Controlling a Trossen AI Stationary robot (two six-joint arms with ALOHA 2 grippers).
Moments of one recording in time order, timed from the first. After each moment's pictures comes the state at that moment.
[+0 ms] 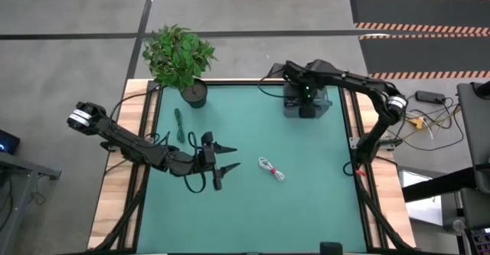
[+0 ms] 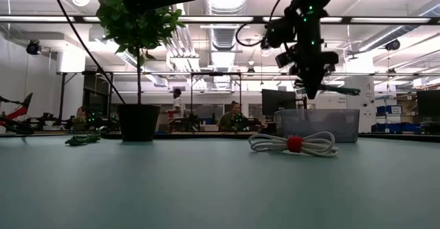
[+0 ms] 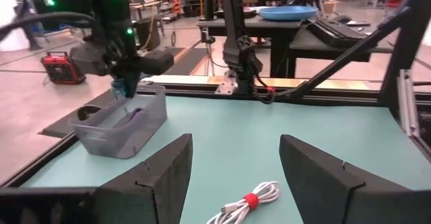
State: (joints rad) left arm -0.40 1.32 0.70 0.49 -0.65 -0.07; right arm -0.63 1.70 1.40 -1.20 0.08 -0.60
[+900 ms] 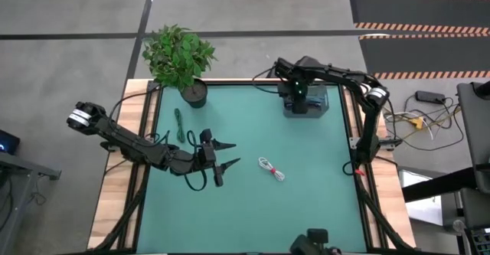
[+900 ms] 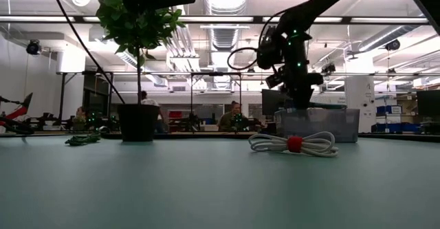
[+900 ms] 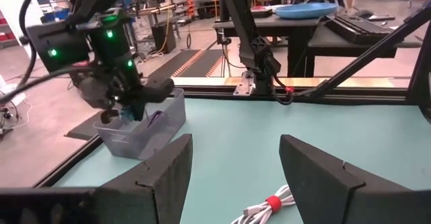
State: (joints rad) left arm -0.39 1.31 0.70 0.49 -0.70 -0.02; right arm -0.69 1.91 1.50 -1.15 0.07 -0.66
